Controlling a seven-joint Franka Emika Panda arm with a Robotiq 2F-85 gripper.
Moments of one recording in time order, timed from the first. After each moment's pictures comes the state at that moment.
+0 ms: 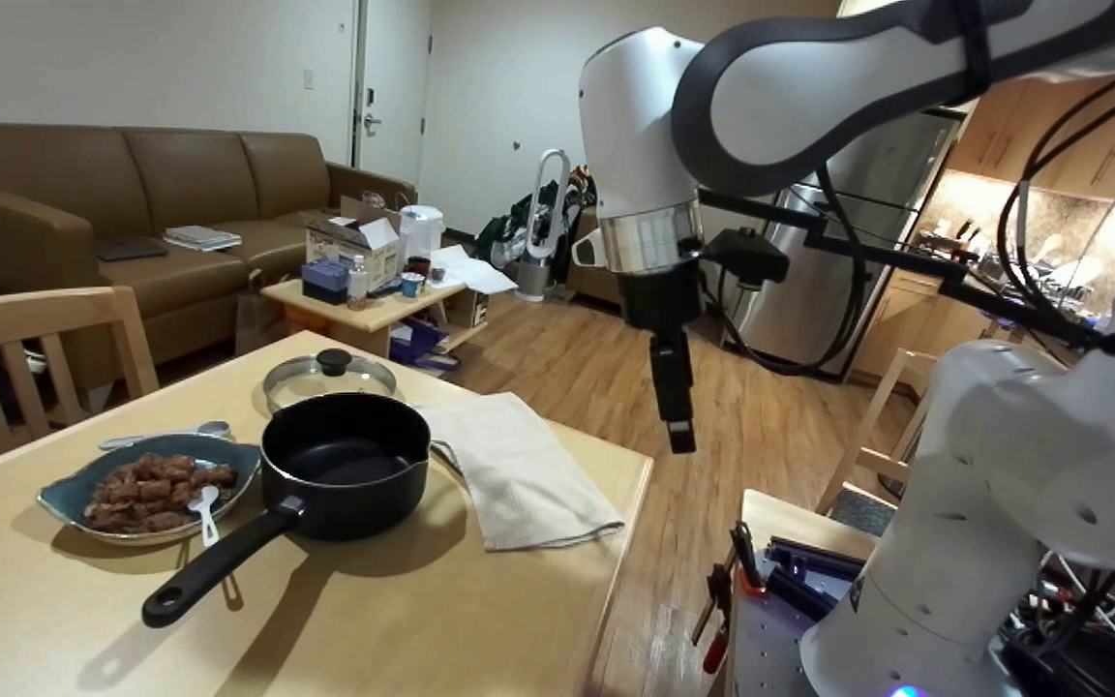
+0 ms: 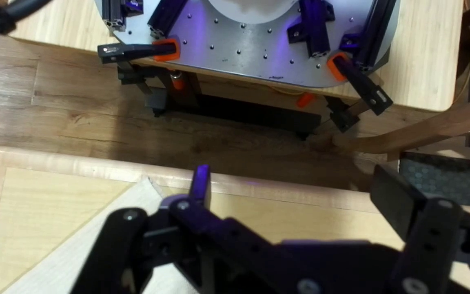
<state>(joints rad) 0.07 -0.45 0.04 -2.57 0.02 1.69 -0.06</state>
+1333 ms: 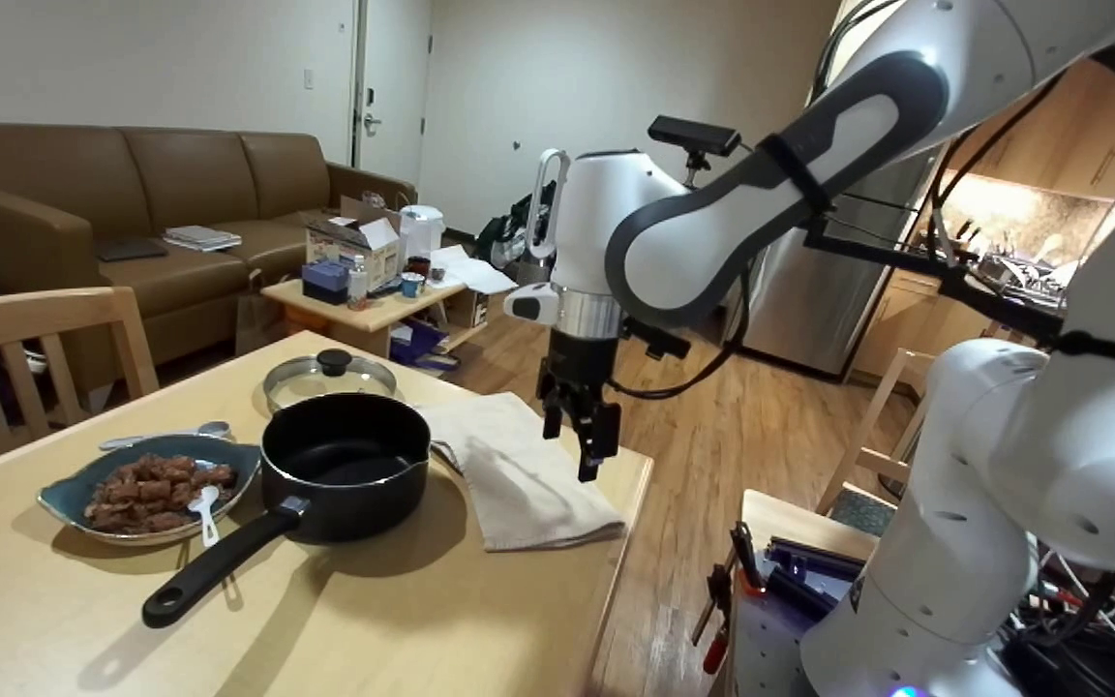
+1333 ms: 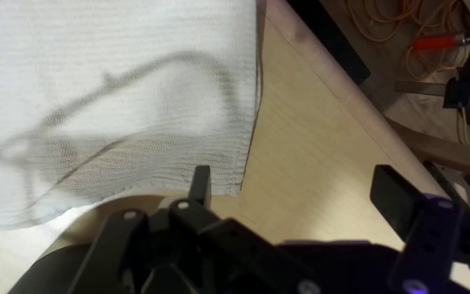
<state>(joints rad) 0.09 -0.17 -0.12 -2.66 -0.02 2.39 -0.82</state>
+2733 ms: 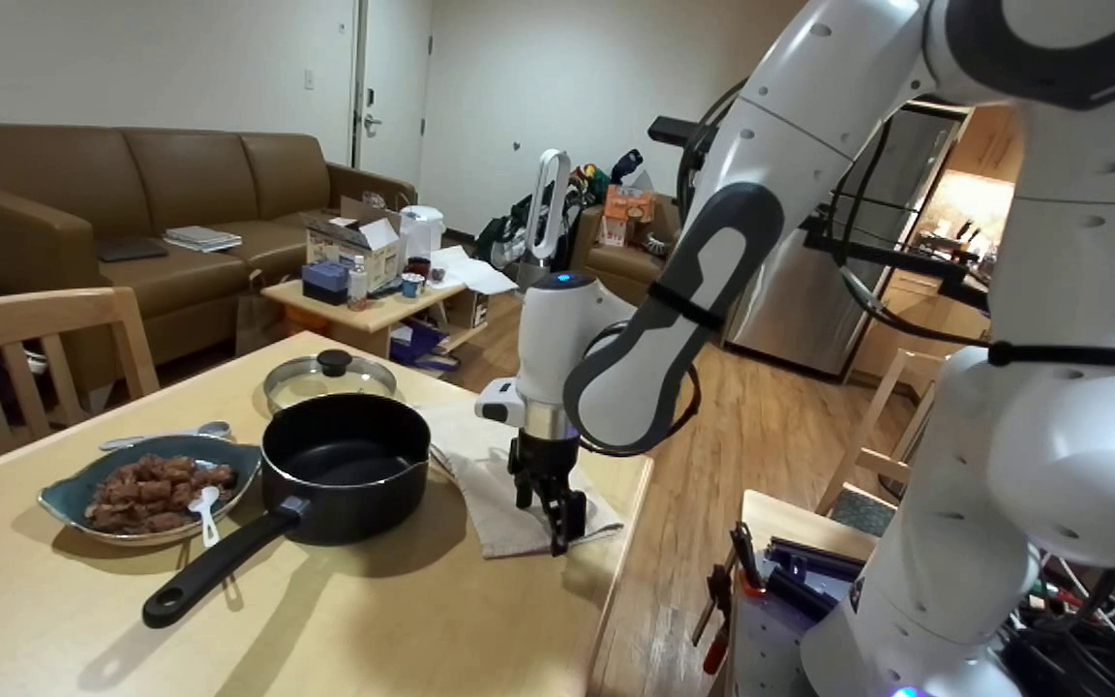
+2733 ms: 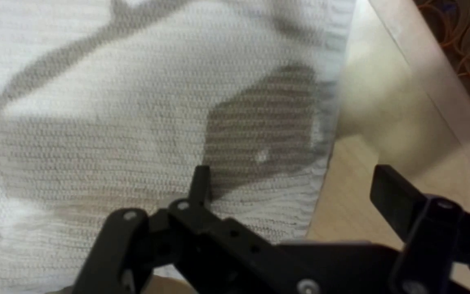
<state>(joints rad) 0.00 0.23 -0.03 -2.62 -0.12 2.75 -0.81</state>
